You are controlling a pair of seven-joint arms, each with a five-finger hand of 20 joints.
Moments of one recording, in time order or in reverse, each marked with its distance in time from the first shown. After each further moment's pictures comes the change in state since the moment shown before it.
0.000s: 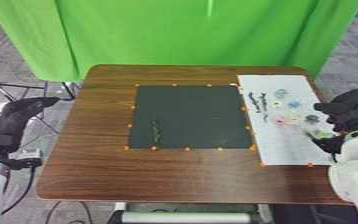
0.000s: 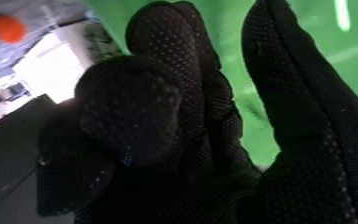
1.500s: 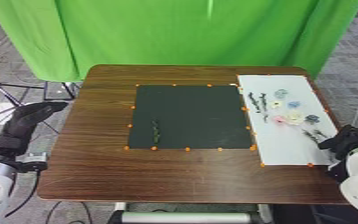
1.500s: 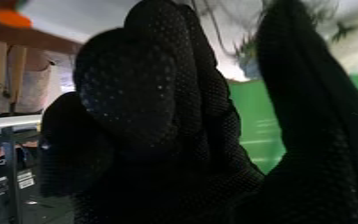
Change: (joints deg) left arm -0.2 -0.4 1.2 0.0 0.8 -2.1 -1.1; right arm -2.3 5.2 -1.1 8.8 2.1 -16.8 4.9
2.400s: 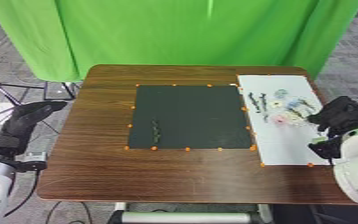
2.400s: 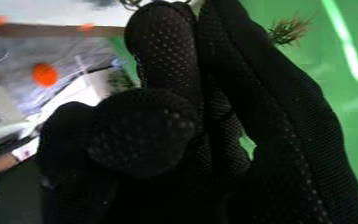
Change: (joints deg) left arm -0.1 0.1 -0.3 -0.1 0.0 -0.1 -0.2; right arm 2.8 0.9 -0.9 -11.5 11.0 15.3 -1.1
